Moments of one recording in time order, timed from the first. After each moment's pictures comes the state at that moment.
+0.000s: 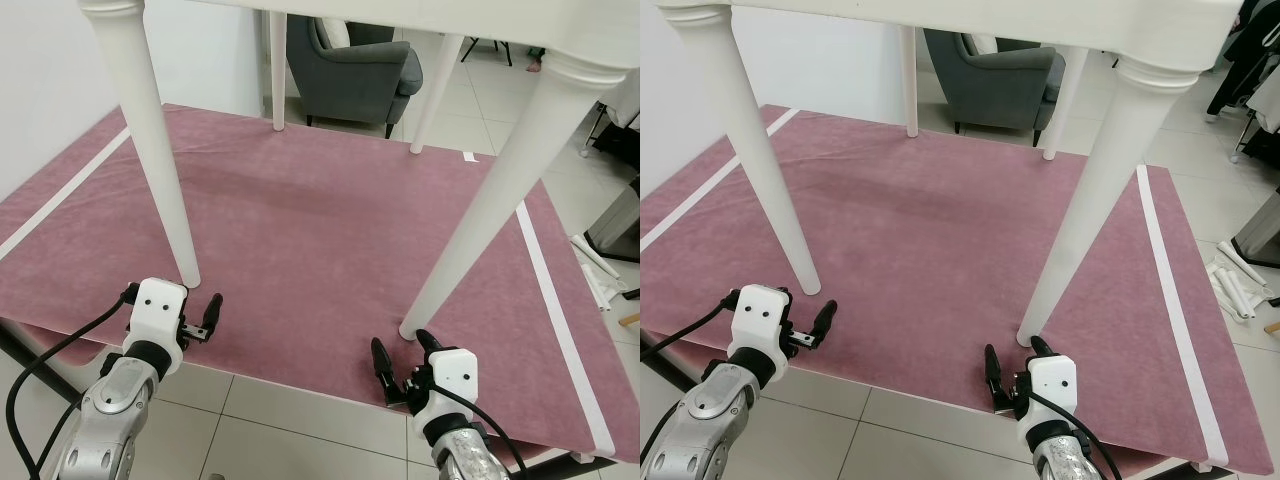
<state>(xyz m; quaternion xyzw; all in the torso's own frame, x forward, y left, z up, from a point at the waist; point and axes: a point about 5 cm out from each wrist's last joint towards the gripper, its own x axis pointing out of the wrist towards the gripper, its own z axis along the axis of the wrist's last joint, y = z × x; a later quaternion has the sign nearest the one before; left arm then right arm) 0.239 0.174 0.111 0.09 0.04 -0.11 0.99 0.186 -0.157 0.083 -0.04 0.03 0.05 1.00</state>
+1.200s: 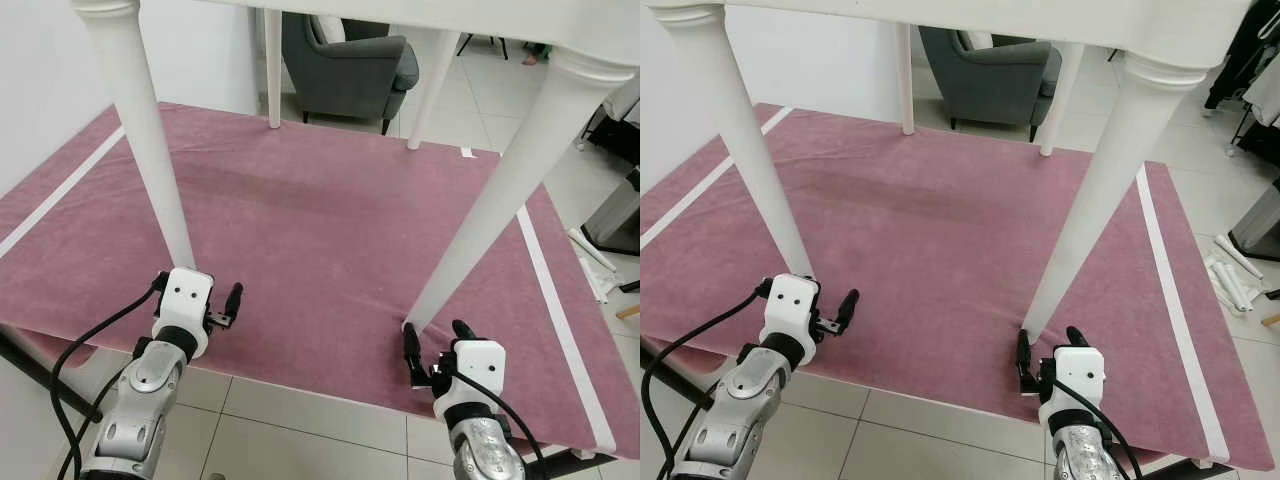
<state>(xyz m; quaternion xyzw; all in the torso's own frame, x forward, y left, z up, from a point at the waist) 0.261 0.153 0.101 0.09 0.02 -0.12 0.99 0.195 -0.181 0.089 -0.07 0.00 -0.03 1.00</state>
